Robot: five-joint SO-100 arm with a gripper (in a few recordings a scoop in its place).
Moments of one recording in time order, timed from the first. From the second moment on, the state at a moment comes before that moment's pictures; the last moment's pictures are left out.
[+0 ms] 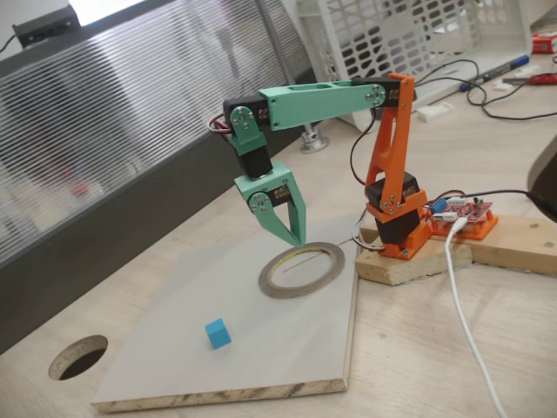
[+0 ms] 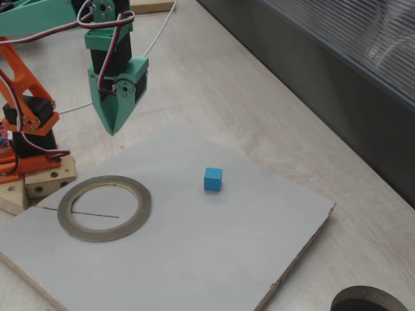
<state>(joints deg) -21.3 109.4 98.0 104.3 98.6</state>
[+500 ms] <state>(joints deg) -21.3 73.0 61.8 104.2 98.6</state>
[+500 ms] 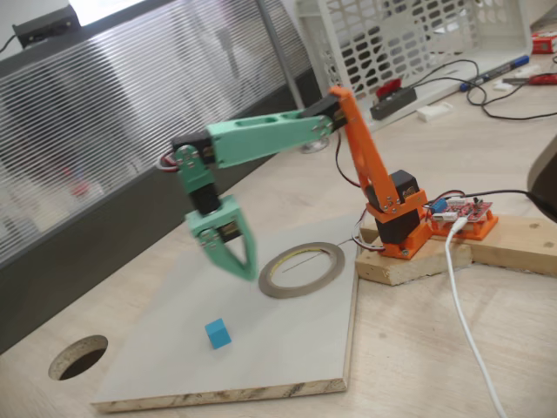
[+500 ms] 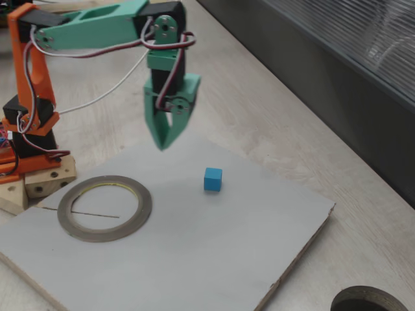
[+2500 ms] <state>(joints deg) -21.4 62.3 46.8 112.8 98.6</state>
